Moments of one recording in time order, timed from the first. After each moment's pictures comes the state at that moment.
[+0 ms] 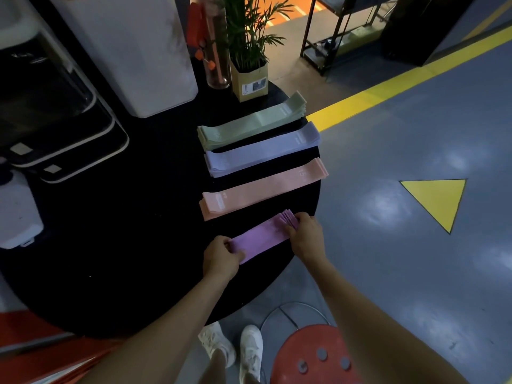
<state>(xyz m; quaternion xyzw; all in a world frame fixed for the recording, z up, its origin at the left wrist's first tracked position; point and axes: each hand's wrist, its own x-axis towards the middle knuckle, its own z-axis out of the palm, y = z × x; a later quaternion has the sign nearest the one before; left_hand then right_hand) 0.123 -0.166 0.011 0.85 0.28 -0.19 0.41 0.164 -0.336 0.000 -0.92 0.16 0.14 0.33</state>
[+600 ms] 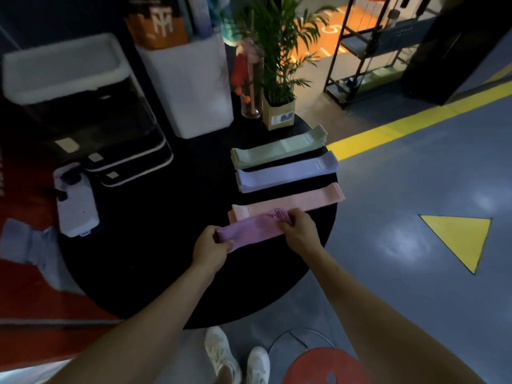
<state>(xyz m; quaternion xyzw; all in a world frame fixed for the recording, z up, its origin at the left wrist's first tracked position) 0.120 -0.111 0.080 0.82 0.31 -0.09 0.48 0.175 -0.289 0.072 -0.88 0.05 0.14 0.46</state>
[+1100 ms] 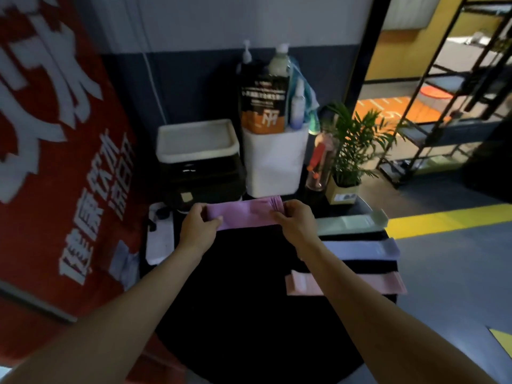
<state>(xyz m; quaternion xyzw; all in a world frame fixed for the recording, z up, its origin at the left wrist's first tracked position) 0.155 0.050 0.227 0.79 0.32 0.09 0.51 0.242 -0.125 0.210 -0.84 -0.09 0.07 0.52</state>
